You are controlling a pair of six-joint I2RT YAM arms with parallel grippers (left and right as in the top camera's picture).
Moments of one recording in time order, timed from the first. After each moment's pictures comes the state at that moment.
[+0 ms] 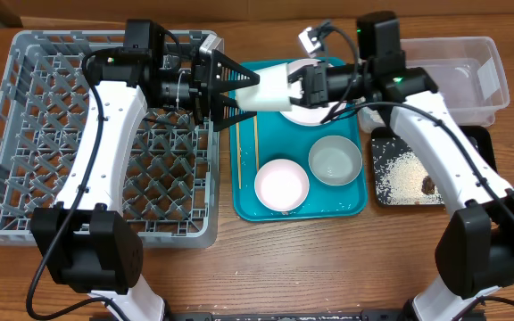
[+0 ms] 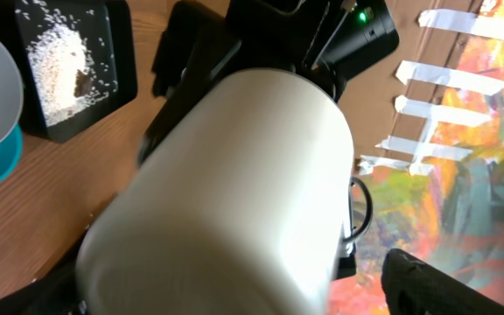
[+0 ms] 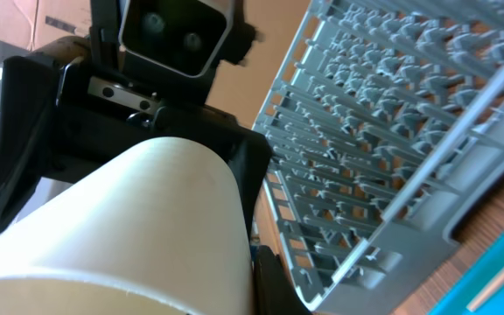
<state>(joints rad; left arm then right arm) -0.07 1.85 1.72 -1.15 1.50 -0.37 0.28 1.83 1.54 -0.38 -1.26 0.48</state>
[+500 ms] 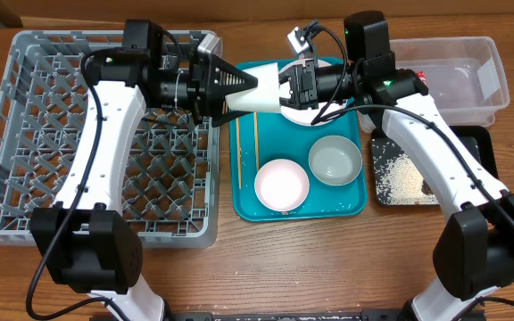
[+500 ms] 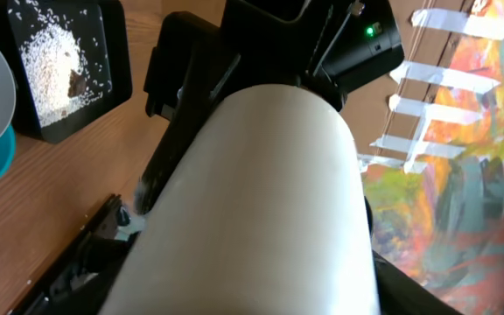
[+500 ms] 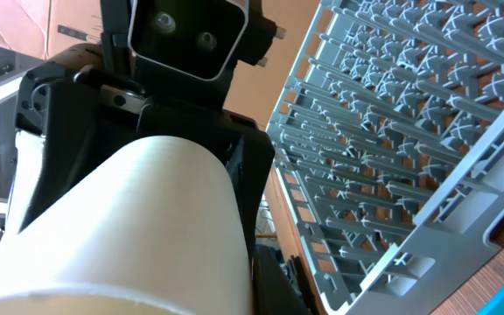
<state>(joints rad) -0.07 1.85 1.72 -1.15 1.51 -0.36 0.32 1.83 1.54 -0.33 -1.25 0.60</state>
